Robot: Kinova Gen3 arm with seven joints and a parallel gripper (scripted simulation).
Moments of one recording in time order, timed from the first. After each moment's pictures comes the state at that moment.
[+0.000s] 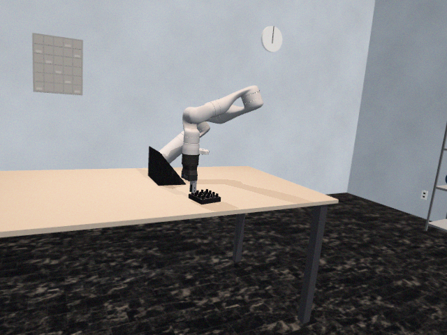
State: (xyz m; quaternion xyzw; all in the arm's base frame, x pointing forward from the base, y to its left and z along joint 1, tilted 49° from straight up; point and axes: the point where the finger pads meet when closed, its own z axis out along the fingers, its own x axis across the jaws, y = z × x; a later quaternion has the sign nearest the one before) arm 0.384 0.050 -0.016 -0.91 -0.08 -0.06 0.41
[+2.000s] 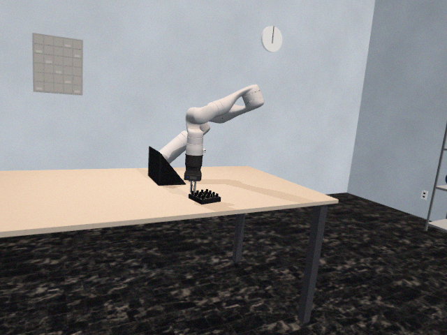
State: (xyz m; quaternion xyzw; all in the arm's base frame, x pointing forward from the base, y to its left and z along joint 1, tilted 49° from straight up) arm 0.384 0.050 -0.016 -0.80 -0.43 -0.22 0.35
